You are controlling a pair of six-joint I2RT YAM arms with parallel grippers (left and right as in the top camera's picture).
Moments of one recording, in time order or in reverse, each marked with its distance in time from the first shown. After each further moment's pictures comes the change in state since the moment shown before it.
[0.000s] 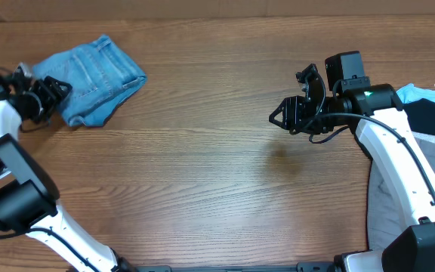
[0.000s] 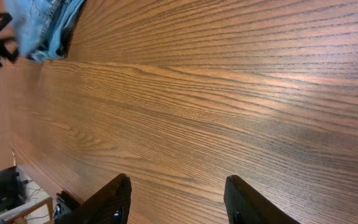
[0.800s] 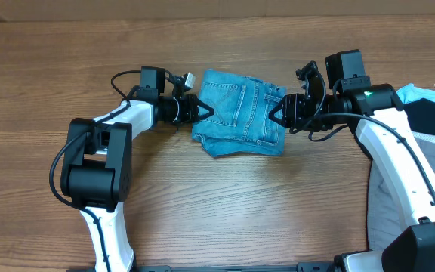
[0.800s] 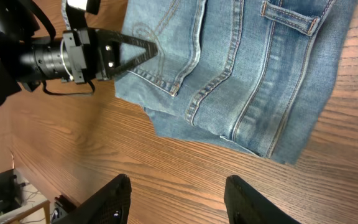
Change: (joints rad) left arm -0.736 0.000 -0.301 0.364 0.273 -0.115; right arm 0.000 0.000 0.000 0.029 0.000 -0.002
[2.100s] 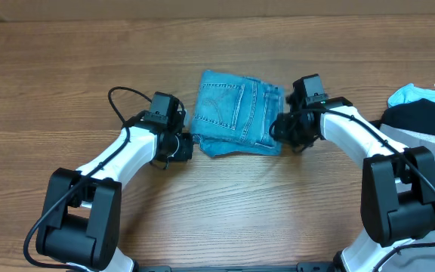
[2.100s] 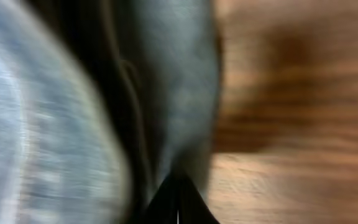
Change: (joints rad) left arm -0.129 -0.386 -0.266 -0.415 -0.676 0.086; right arm 0.054 0.281 -0.186 0.269 0.293 0.164
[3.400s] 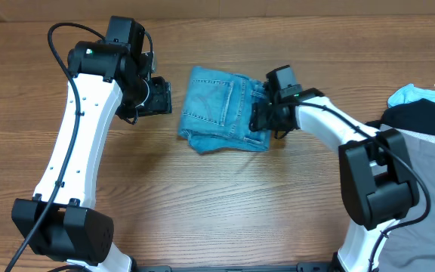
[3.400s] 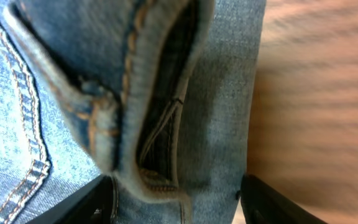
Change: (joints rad) left arm 0.111 0.016 0.798 -0.801 -0.049 0.001; right arm 0.097 0.132 0.147 0.099 0.132 -0.045
